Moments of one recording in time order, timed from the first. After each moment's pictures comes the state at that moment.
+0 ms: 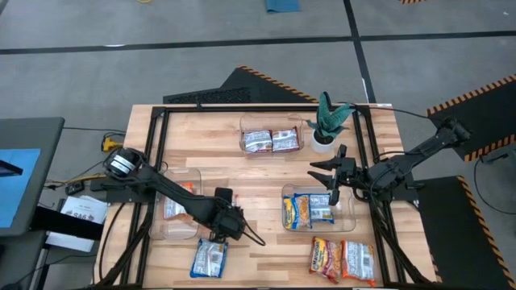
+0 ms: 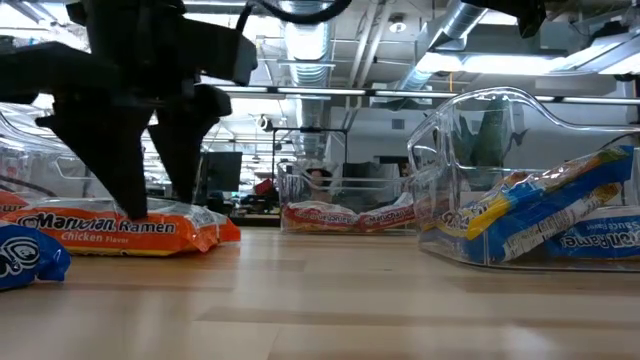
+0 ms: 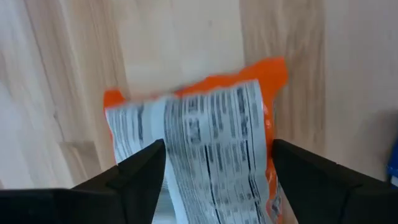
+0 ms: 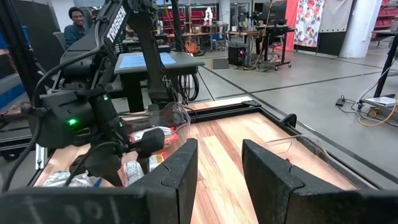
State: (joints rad) left arm -0.46 1.84 1.24 -0.79 -0.30 -0.30; right arm 0.50 0.81 0.54 0.22 0.79 0.12
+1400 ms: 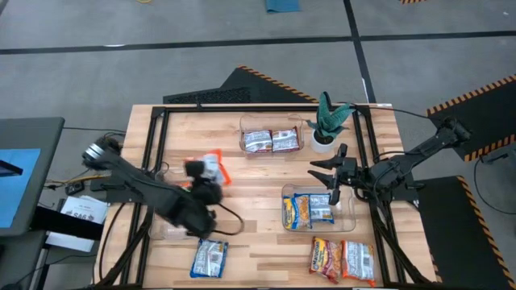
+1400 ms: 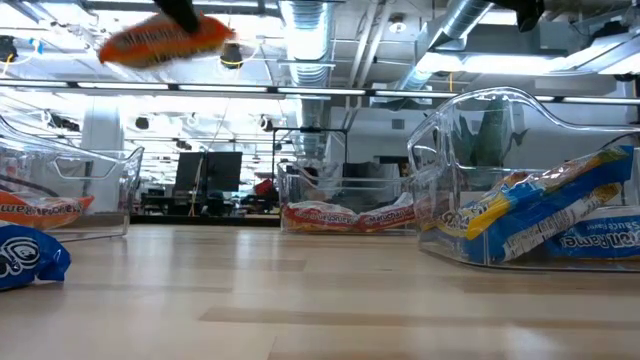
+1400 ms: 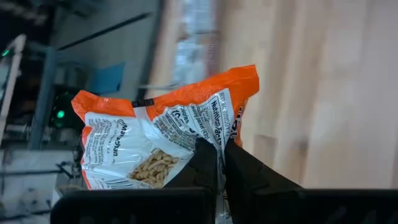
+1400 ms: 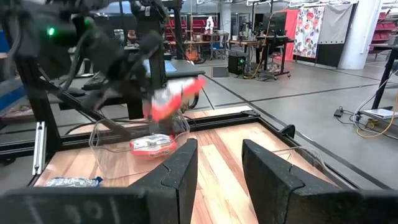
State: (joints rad) left arm -0.58 1.56 1.47 -1.33 -0.89 -0.57; right arm 0.50 0.81 0.54 0.27 0.79 0.05
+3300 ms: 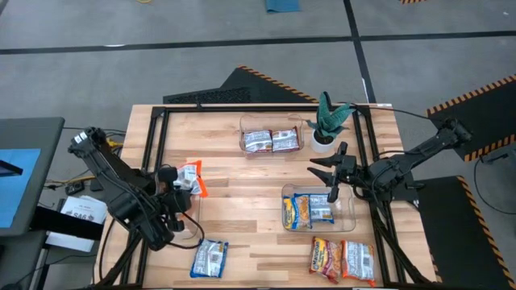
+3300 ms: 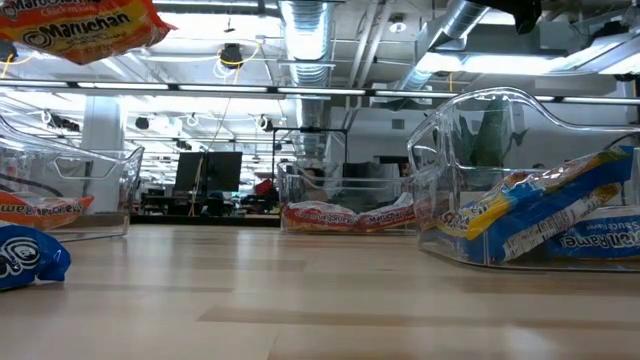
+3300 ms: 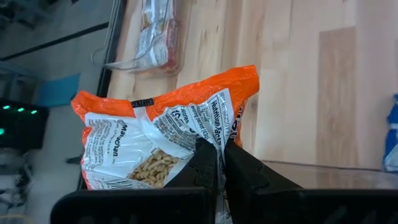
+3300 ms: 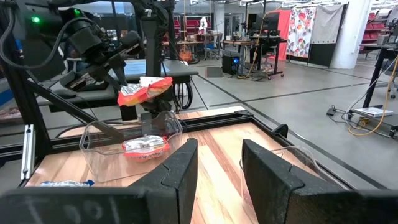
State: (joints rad) left arm -0.82 1.34 1.34 -1.41 -0.79 -0.76; right arm 0.47 0.81 0.54 0.27 0.79 0.05
